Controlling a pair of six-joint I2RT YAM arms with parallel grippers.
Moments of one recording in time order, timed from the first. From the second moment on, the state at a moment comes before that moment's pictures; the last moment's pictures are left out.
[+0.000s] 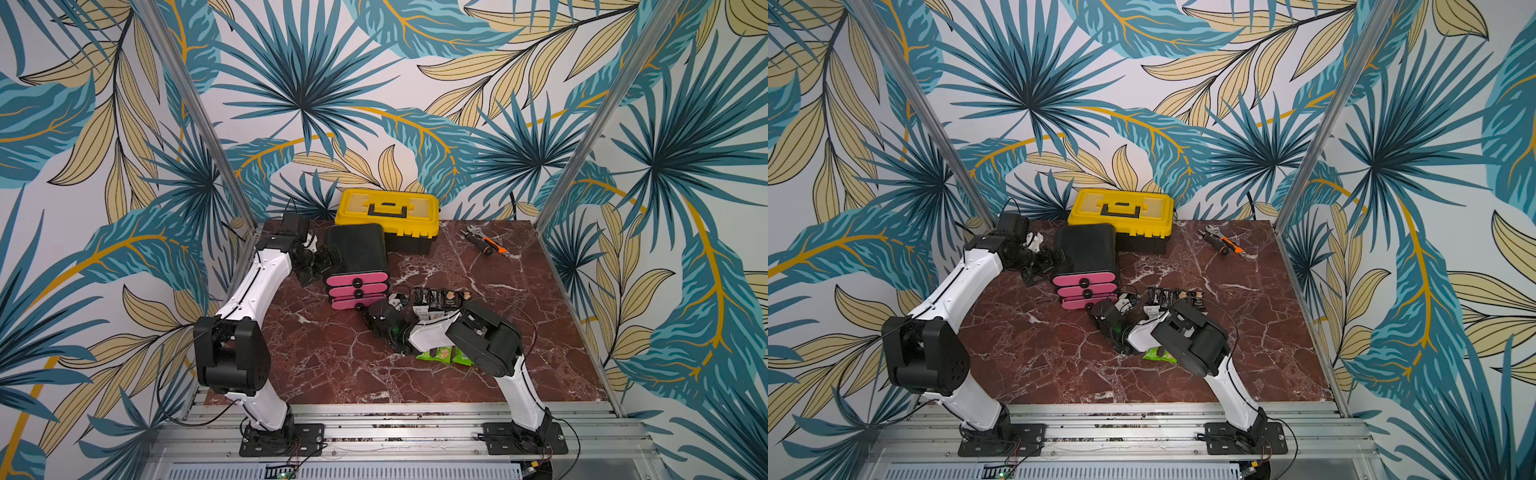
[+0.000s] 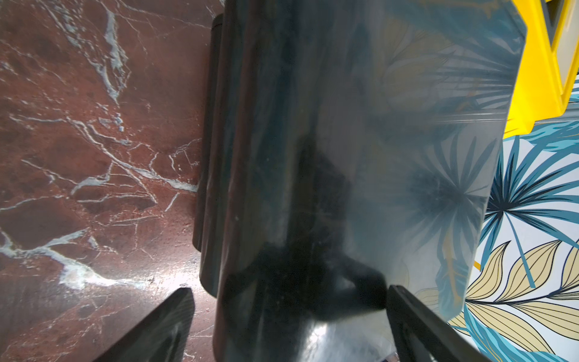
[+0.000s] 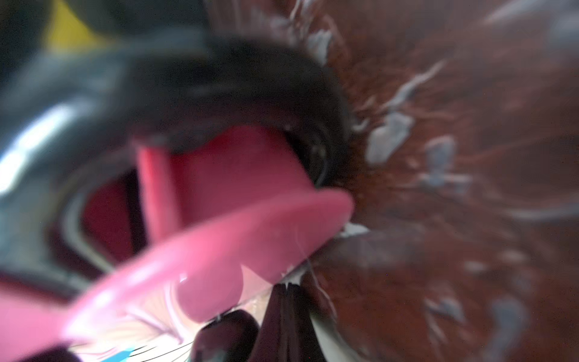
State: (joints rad) left arm -0.08 1.68 1.50 -0.90 0.37 -0.55; right arm 0.90 2.20 1.15 0.55 0.27 1.65
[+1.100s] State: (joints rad) left arm -0.13 1.02 1.09 -0.61 0.06 -0.48; right arm 0.92 1.68 1.11 0.16 0.49 1.43
